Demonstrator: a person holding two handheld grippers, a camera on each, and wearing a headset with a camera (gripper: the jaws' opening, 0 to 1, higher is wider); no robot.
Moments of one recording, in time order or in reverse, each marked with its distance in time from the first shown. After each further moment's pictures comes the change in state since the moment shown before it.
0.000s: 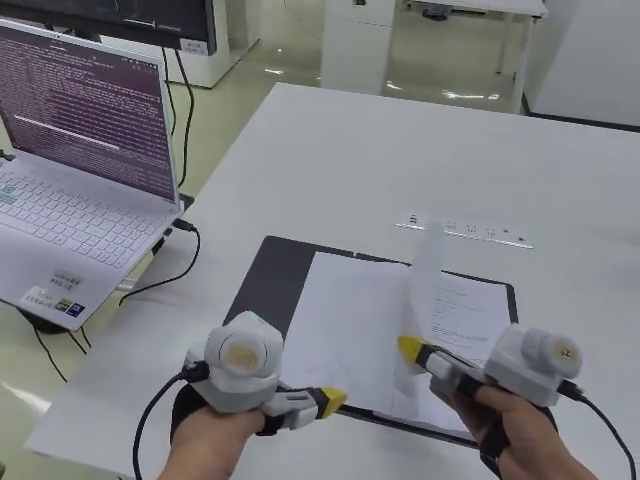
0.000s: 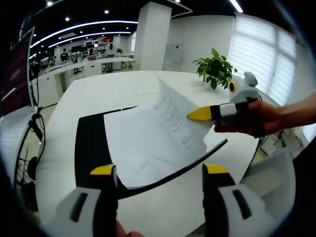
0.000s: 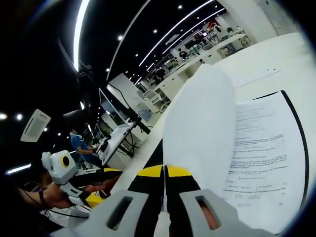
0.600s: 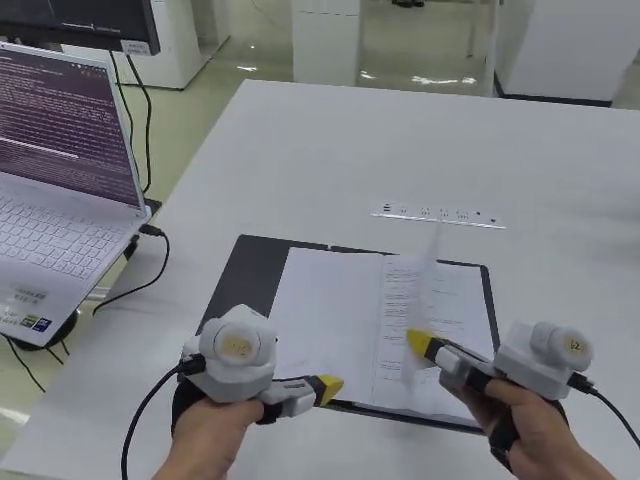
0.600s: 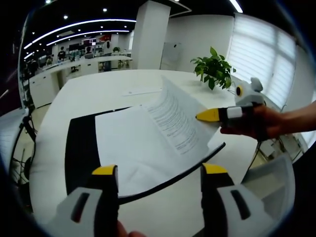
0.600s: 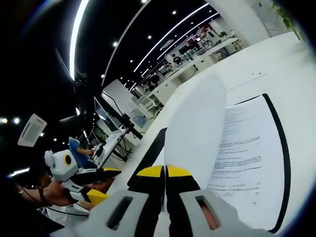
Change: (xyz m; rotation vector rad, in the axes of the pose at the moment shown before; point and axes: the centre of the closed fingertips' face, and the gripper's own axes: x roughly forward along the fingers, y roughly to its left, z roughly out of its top) left arm 0.024 -0.017 0.006 -0.005 0.014 -0.030; right arm -0.037 -0.034 0.009 0.017 -0.054 -0.049
